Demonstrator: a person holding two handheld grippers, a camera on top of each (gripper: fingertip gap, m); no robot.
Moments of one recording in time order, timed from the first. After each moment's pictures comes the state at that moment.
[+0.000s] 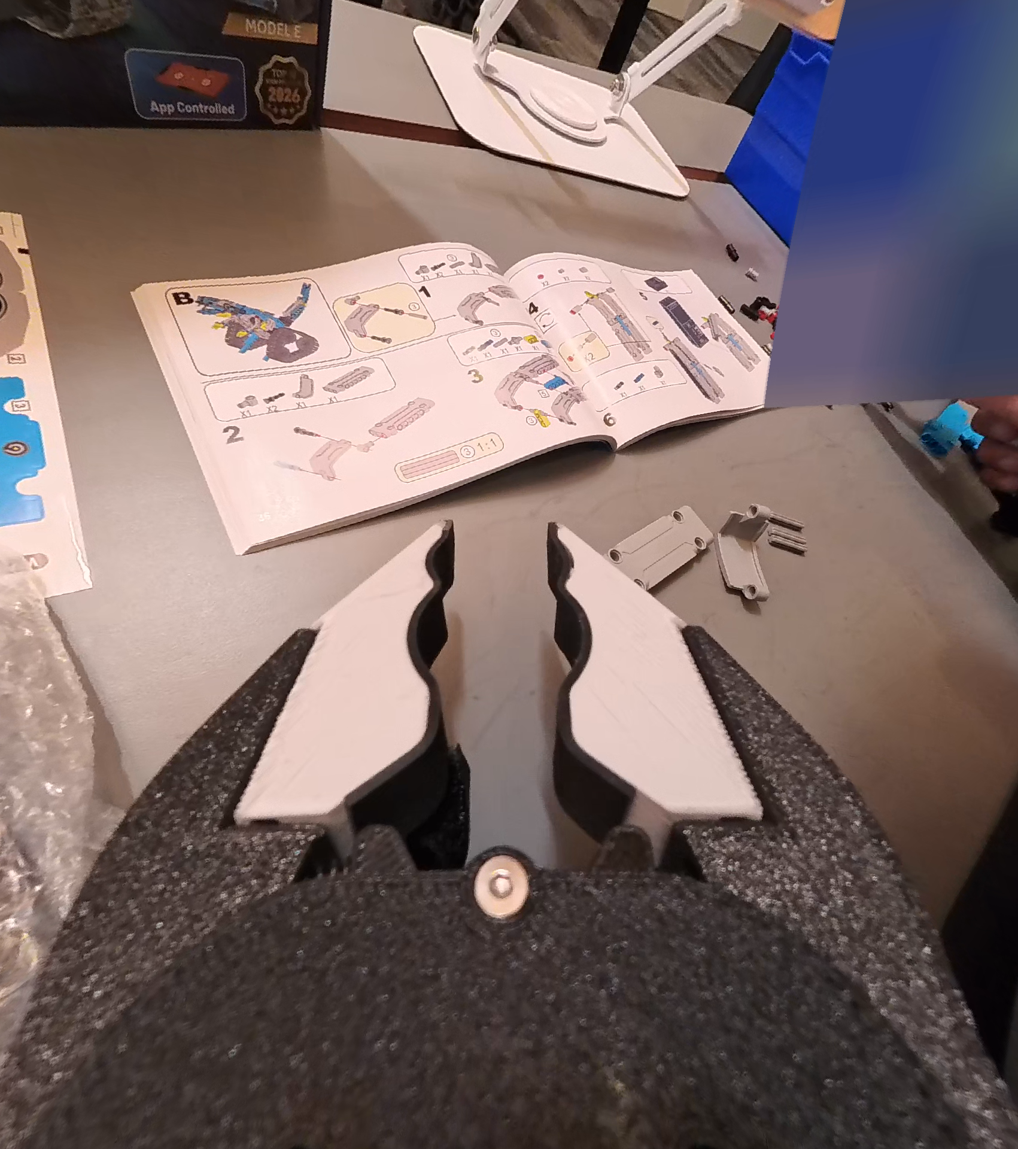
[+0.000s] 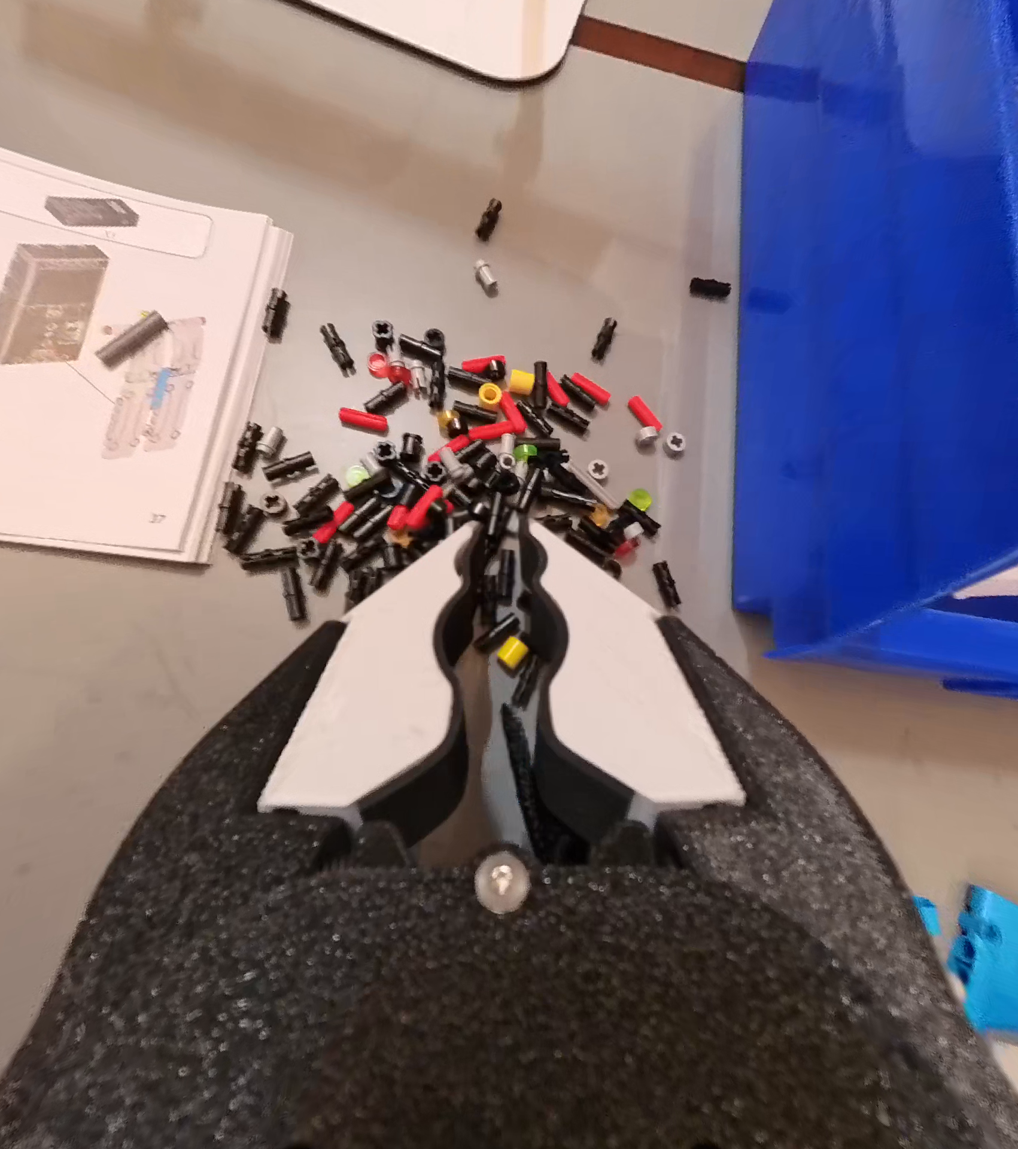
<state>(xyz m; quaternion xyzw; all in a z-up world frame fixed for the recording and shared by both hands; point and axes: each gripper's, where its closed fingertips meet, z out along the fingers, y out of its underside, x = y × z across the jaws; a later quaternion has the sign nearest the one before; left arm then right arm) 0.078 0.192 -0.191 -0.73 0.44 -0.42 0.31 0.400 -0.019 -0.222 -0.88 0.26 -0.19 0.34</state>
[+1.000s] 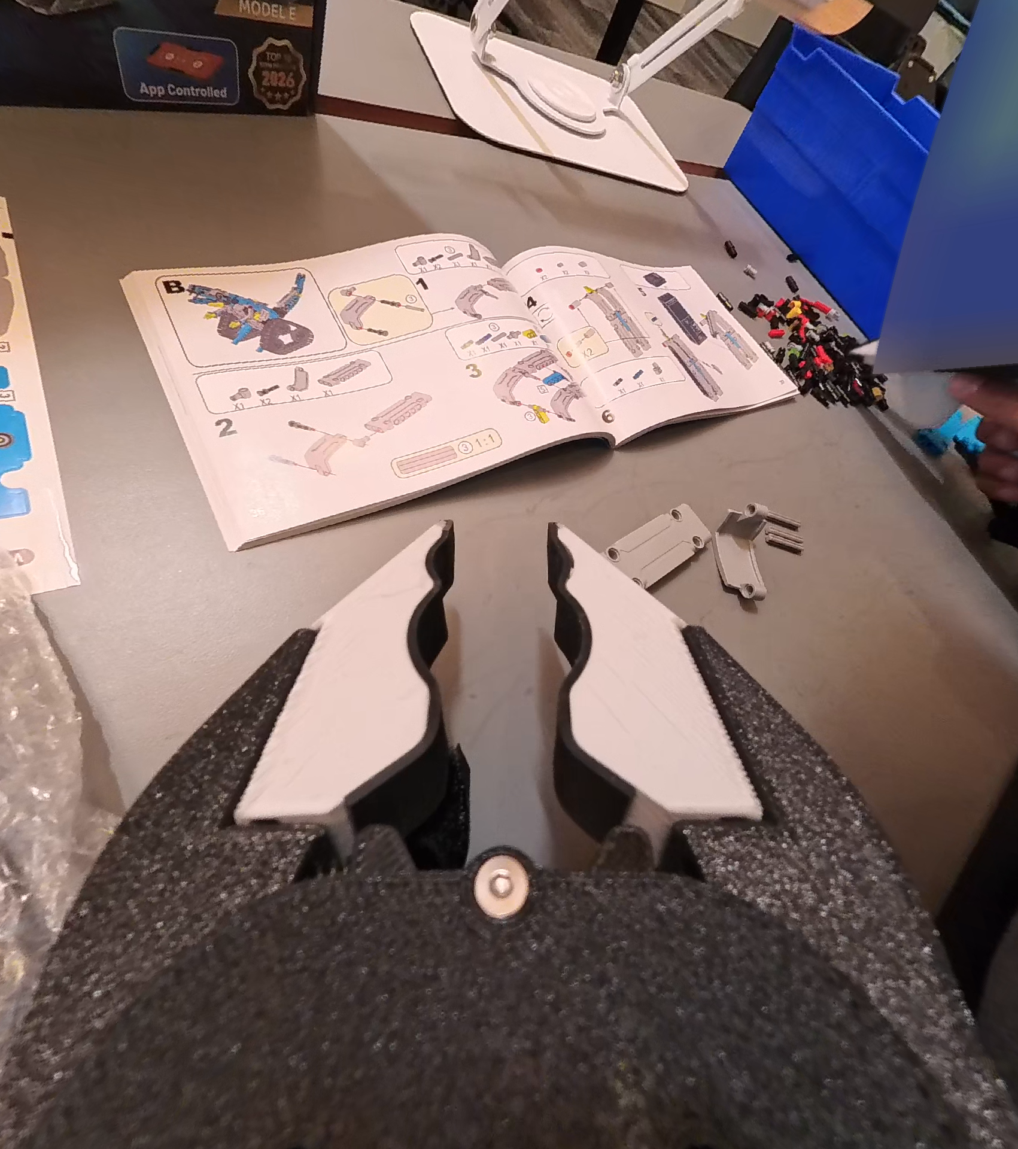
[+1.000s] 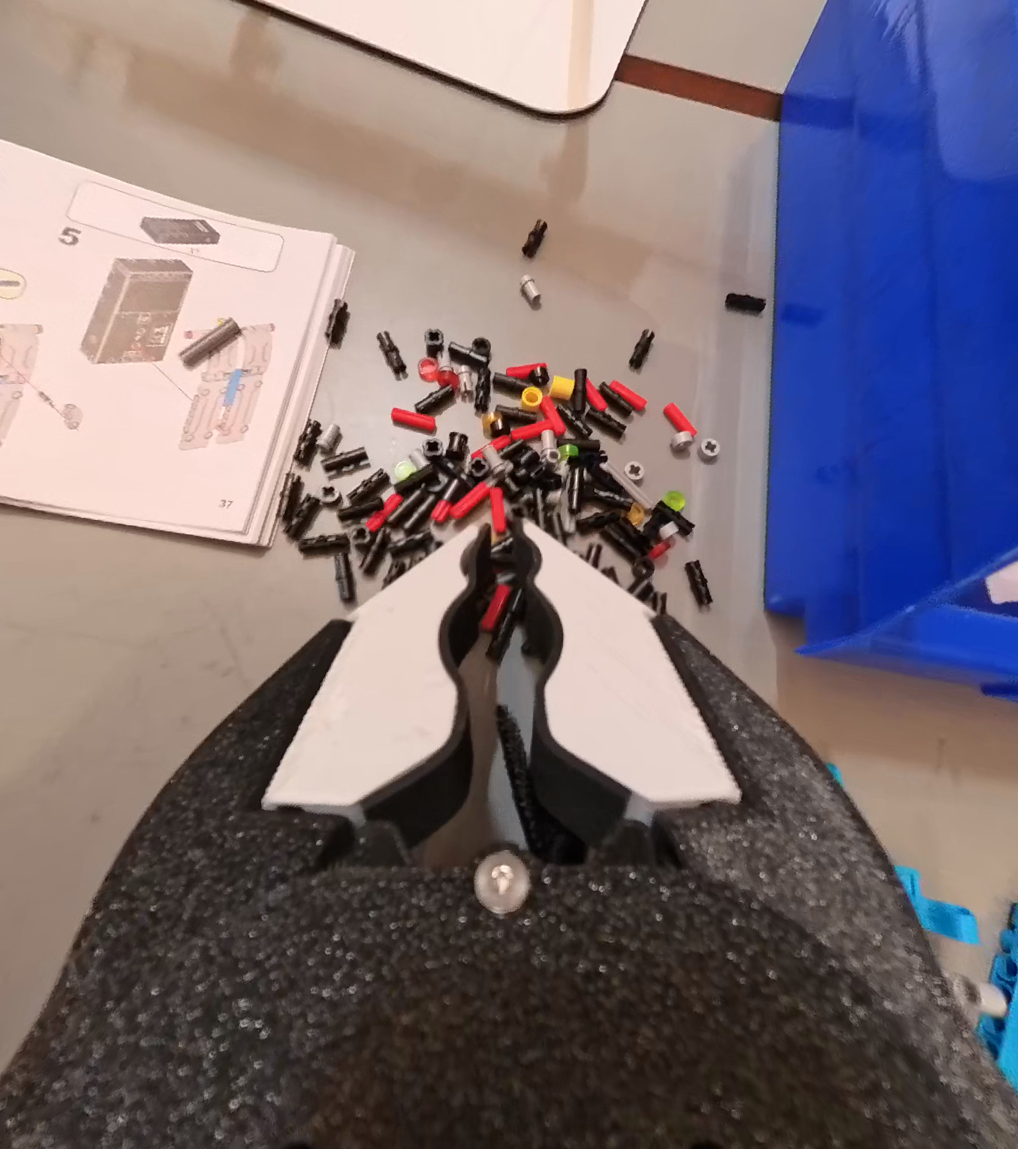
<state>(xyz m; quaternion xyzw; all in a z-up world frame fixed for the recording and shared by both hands) 0.079 0.191 -0.193 -0.74 0.44 -0.42 0.30 0.385 -0.015 -0.217 -0.88 0.25 -0.17 0.37</state>
